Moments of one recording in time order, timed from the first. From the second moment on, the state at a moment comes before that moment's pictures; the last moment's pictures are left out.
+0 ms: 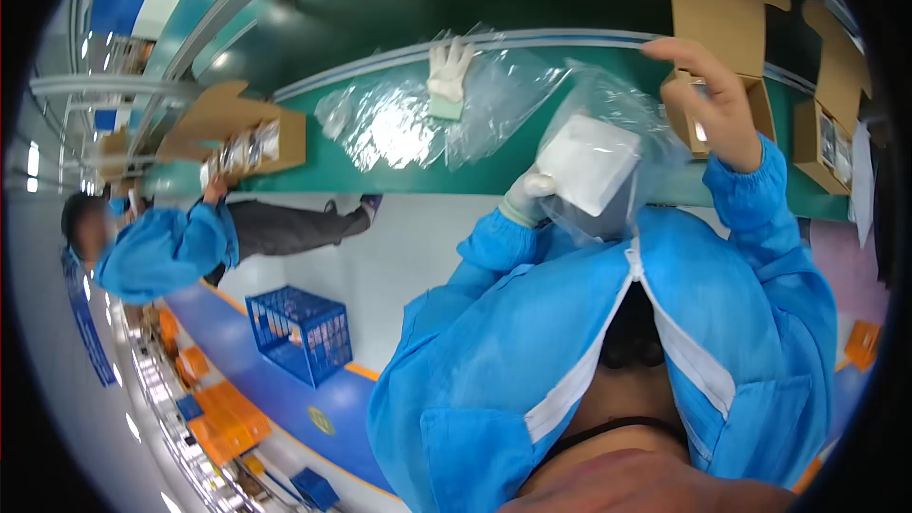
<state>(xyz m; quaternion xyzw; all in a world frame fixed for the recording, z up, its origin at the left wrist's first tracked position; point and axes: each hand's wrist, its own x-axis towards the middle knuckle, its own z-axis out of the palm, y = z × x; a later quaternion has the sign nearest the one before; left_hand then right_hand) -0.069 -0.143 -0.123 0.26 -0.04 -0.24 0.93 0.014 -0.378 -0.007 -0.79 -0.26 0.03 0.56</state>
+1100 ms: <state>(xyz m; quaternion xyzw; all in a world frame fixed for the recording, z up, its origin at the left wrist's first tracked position) -0.040 -0.200 -0.111 0.50 -0.16 -0.36 0.77 -0.040 -0.411 -0.136 -0.51 0.04 0.29 0.81</state>
